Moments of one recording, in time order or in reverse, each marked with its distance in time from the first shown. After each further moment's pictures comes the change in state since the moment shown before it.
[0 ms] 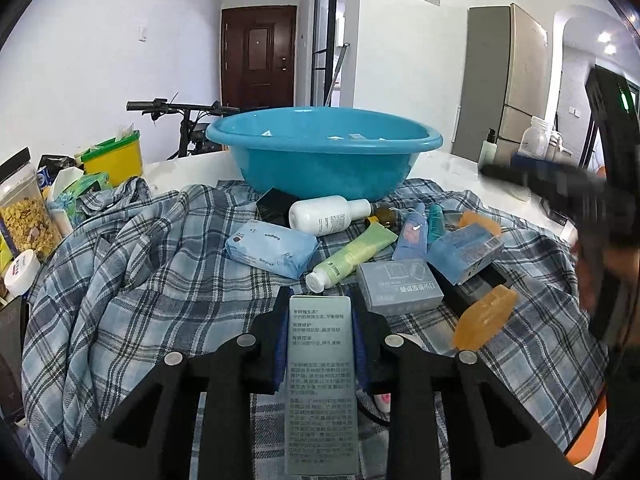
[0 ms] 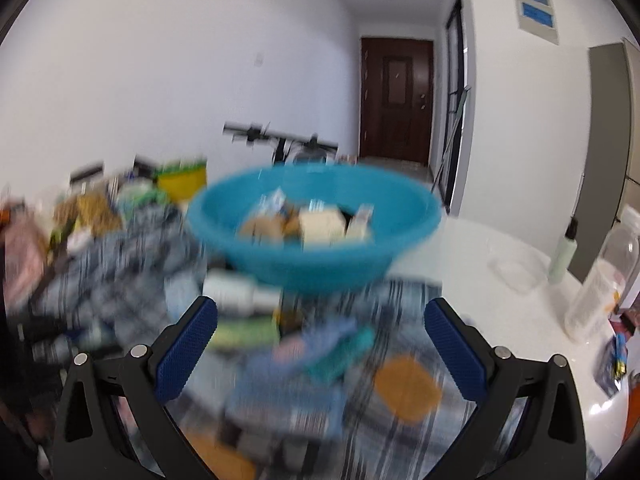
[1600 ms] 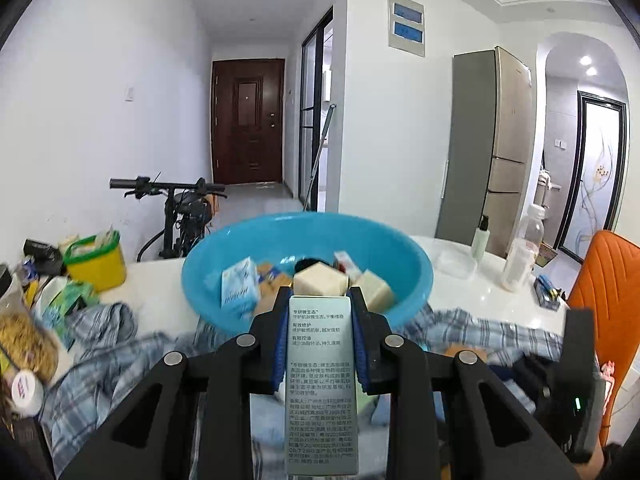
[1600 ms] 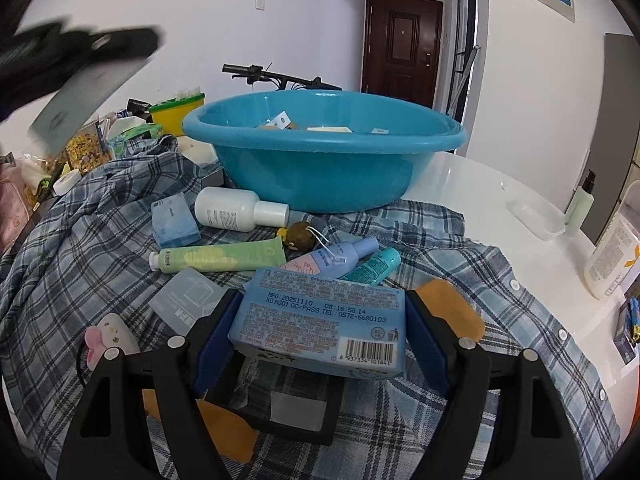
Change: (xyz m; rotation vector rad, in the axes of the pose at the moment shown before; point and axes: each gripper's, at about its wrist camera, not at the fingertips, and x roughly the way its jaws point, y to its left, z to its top) left arm 0.007 -0.013 0.134 0.028 -0.208 -0.034; right arm 0.036 0.011 -0.027 0.002 0.137 -0.015
